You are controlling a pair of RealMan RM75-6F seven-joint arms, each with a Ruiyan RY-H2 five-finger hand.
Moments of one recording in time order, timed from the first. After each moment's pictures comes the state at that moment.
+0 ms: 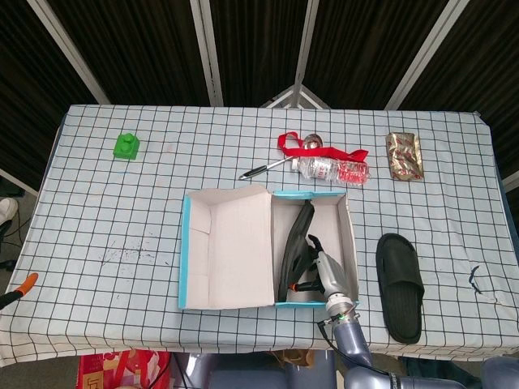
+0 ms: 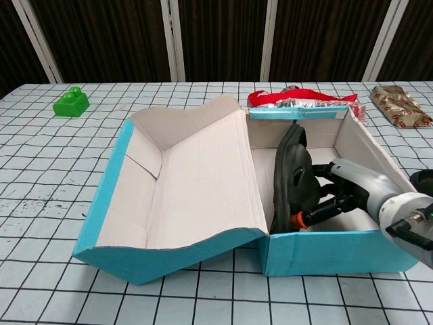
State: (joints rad) left arm -0.01 -1.16 -0.10 -1.62 1.57 1.71 0.09; right arm 0.49 -1.76 0.25 -1.79 -0.70 1.22 -0.22
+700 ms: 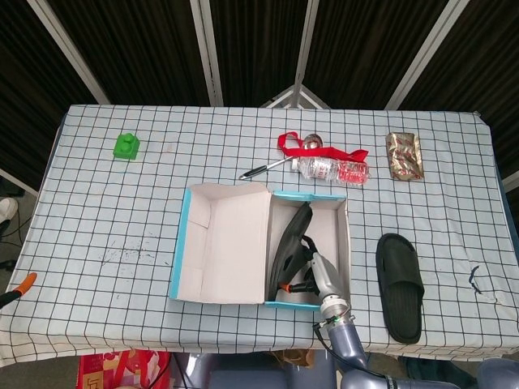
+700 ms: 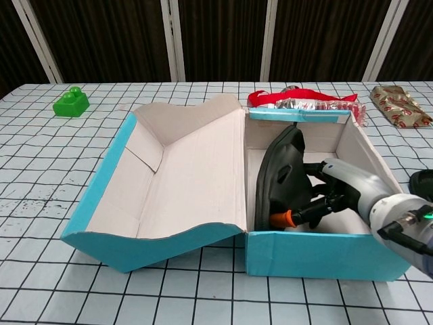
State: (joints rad) left arm -0.01 -1.15 -0.10 -1.62 1.57 1.71 0.09; right arm 0.48 -1.78 0.25 -1.80 -0.73 1.21 -0.21
